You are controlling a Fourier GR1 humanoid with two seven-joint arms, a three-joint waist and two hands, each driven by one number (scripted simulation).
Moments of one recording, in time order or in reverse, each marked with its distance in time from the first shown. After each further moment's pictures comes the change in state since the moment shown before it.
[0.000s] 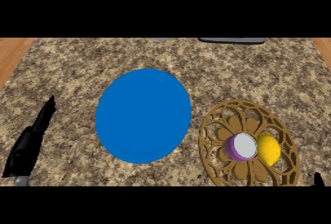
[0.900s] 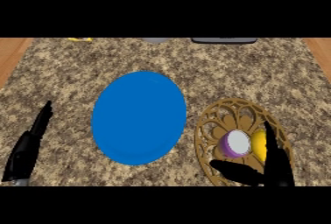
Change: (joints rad) left arm 0.028 -0.056 0.069 0.048 -0.049 -0.033 -0.030; right arm -0.485 0.143 -0.057 0.207 0.061 0.350 0.285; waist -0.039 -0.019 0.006
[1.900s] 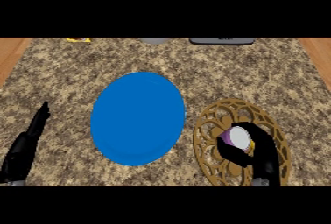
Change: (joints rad) left arm 0.021 -0.066 0.101 -0.030 -0.078 -0.090 0.021; right arm -0.074 0.084 -0.100 0.200 -0.030 0.003 -0.179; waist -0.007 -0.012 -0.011
